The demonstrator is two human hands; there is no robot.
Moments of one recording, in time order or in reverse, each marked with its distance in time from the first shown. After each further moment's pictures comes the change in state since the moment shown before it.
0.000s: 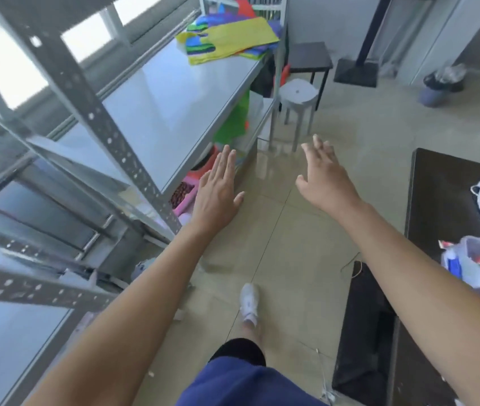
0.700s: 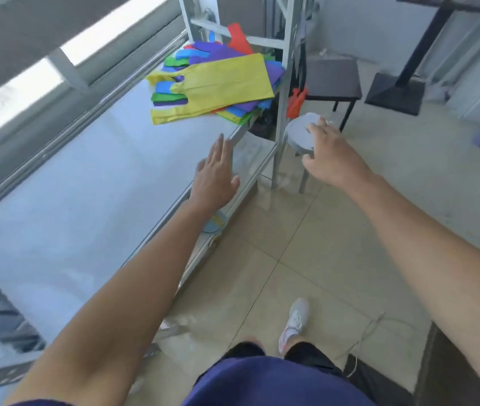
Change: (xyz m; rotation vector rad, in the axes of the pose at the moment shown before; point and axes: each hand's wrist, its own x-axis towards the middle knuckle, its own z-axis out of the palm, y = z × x) left_hand 0.519 0.004 0.102 0.072 -0.118 -0.223; right_hand 0.547 0.168 -0.069 -0.011 -0.101 -0.194
